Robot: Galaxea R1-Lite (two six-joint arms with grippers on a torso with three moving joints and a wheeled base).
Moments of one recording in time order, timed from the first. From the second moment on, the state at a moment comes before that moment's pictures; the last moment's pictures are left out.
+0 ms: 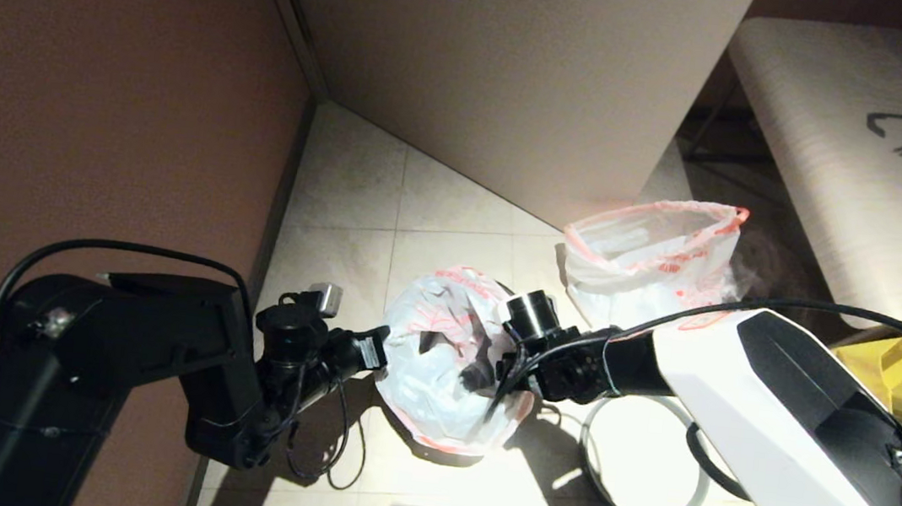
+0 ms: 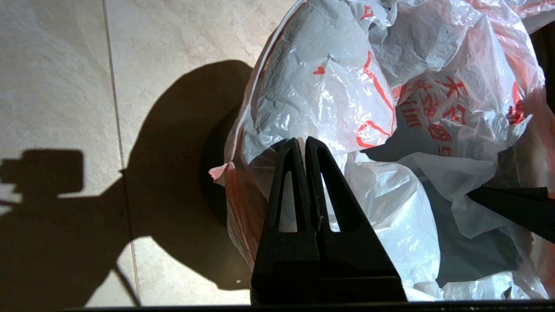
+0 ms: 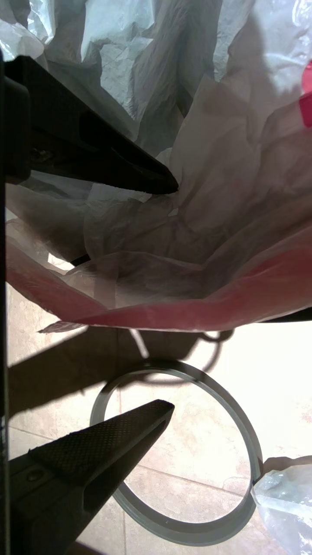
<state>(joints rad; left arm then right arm) -0.27 2.44 -0.85 -1.42 -0.14 -0.36 0.61 2.53 -1.83 0.12 -0.48 0.35</state>
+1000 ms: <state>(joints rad) -0.23 2.39 -0.83 -1.44 -0.15 -0.36 0.62 2.51 -1.76 0.11 -0.44 0.37</state>
